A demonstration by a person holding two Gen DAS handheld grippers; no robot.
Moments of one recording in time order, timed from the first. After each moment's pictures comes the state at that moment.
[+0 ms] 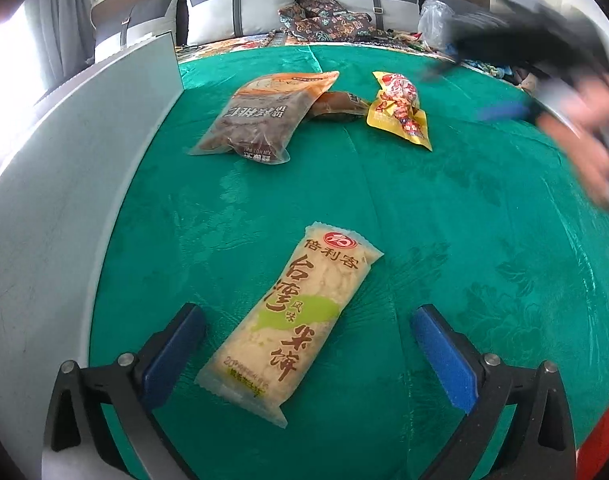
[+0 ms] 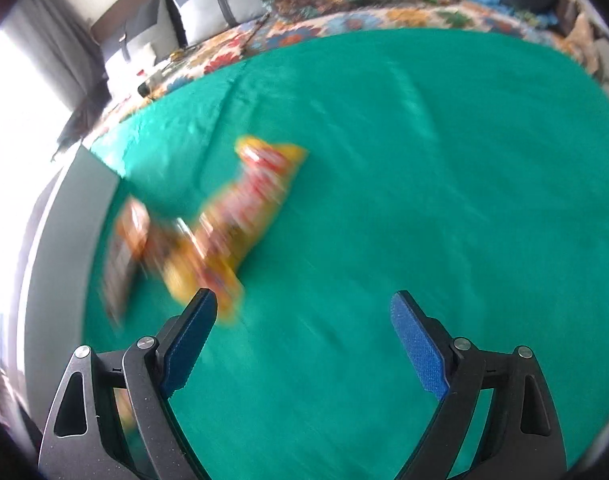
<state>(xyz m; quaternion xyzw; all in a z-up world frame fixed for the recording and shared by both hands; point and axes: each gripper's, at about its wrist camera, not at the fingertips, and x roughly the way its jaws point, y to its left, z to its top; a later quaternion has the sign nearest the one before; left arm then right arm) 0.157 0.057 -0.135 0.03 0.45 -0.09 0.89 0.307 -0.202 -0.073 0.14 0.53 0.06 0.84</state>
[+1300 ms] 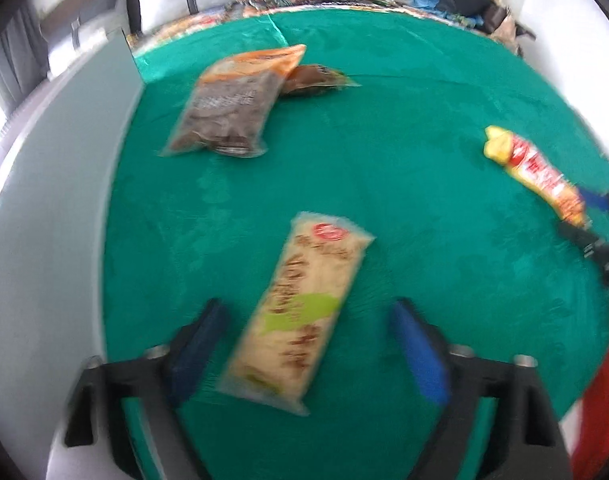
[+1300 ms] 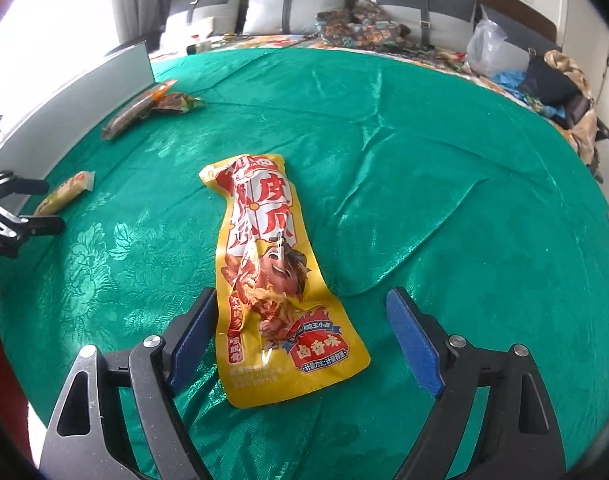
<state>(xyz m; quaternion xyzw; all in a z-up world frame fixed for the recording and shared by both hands) 0.173 0.054 -0.122 0.08 0.52 -0.14 0.84 0.110 -0.260 -0.107 -0.06 0.44 0.10 0.89</state>
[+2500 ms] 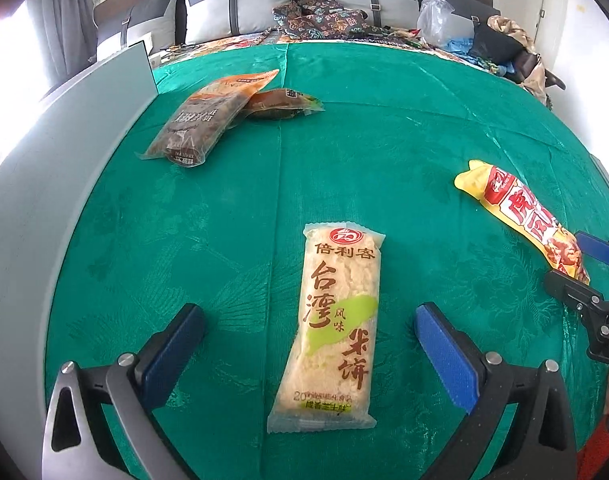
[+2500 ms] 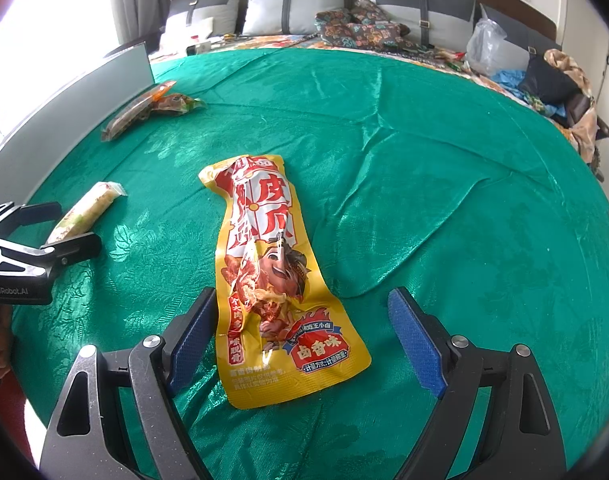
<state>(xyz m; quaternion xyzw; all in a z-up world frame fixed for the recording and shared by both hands) 0.141 -0.007 -0.131 0.03 0.46 -0.07 0.88 0.115 -0.258 -0.107 -0.05 0.44 0.10 0.89</state>
